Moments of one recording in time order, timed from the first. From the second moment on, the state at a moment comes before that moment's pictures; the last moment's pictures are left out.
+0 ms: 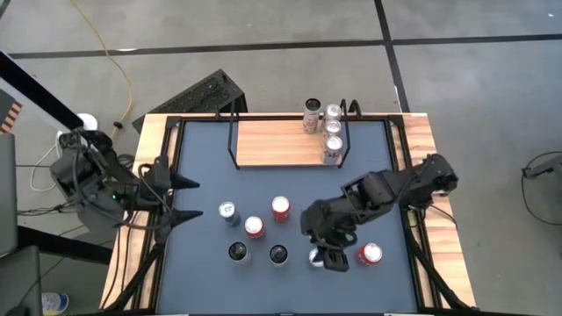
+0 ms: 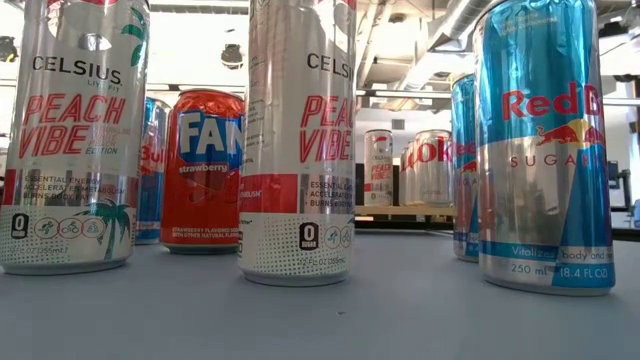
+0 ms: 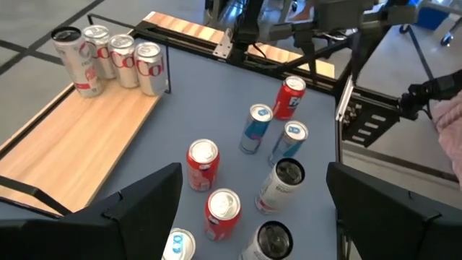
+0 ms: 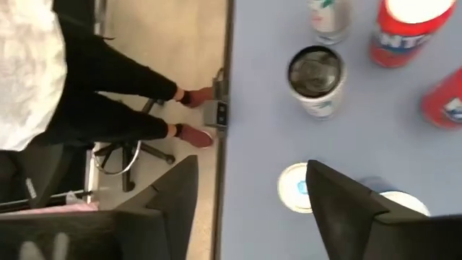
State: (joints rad) left arm -0.81 1.26 1.85 -1.26 -0.79 -0.78; right arm 0.41 1.80 2.09 -1.22 -0.21 0.51
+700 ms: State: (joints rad) left arm -0.81 1.26 1.85 -1.26 -0.80 -0.81; right arm 0.43 1.80 2.09 -1.17 -0.23 0.59
